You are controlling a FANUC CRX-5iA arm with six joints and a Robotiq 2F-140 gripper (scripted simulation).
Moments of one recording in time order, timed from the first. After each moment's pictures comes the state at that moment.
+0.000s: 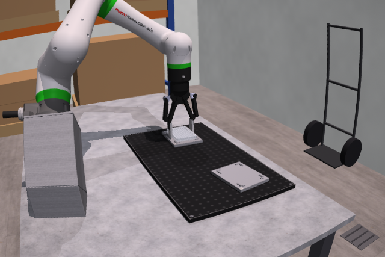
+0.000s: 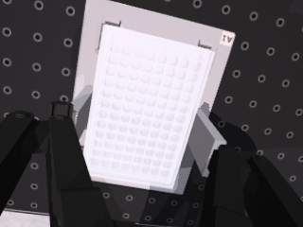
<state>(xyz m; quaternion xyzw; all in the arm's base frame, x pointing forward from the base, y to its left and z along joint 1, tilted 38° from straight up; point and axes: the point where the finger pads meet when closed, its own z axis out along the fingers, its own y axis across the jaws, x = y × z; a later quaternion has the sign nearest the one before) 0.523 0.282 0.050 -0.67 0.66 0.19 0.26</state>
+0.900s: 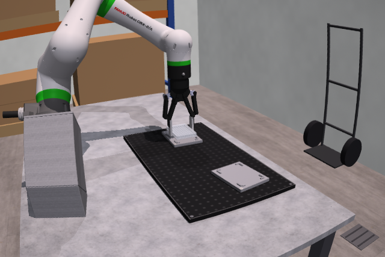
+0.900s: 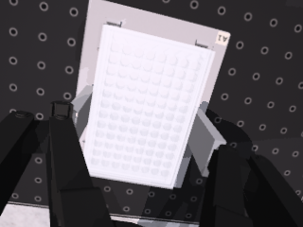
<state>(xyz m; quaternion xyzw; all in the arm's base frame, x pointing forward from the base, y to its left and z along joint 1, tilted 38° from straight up) 0.522 0.275 0.059 -0.67 0.66 0.19 0.26</state>
